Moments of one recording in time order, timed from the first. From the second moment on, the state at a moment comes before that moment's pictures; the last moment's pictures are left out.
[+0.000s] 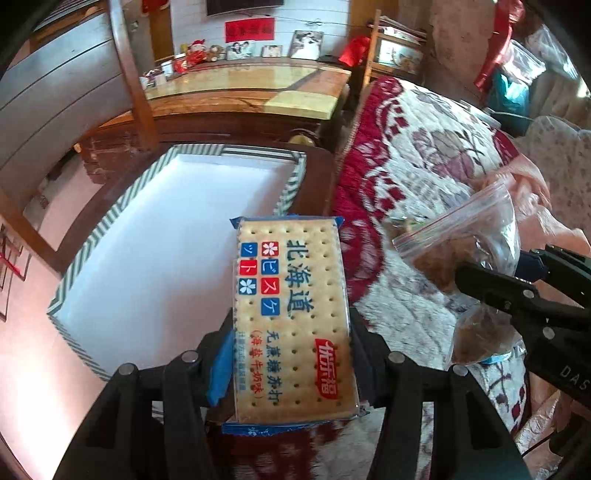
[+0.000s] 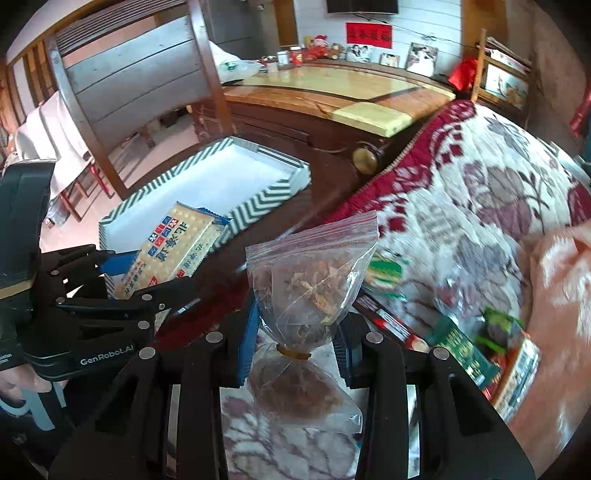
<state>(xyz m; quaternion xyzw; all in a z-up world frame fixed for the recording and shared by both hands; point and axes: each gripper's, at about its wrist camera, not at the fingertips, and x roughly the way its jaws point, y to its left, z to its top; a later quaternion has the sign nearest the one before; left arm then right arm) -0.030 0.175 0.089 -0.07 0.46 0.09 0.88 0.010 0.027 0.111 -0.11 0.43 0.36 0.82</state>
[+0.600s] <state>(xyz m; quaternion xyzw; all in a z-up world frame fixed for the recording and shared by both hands) -0.040 0.267 0.079 -0.15 0.48 0.17 0.85 0.016 0.127 0.118 -0.10 0.43 0.43 0.79</state>
